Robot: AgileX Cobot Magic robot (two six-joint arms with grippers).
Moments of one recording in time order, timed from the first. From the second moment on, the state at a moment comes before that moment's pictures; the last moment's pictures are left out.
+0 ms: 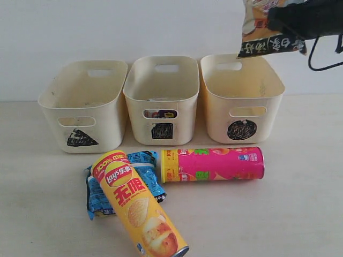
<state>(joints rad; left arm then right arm) 0.00 0.00 0.00 -0.02 0.29 0.04 -0.01 1.91 -1.54 1.44 0.36 -1.30</state>
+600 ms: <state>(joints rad) 0.00 0.00 0.00 -0.02 0.29 0.04 0.07 2.08 -1.60 1.42 0.27 -1.29</state>
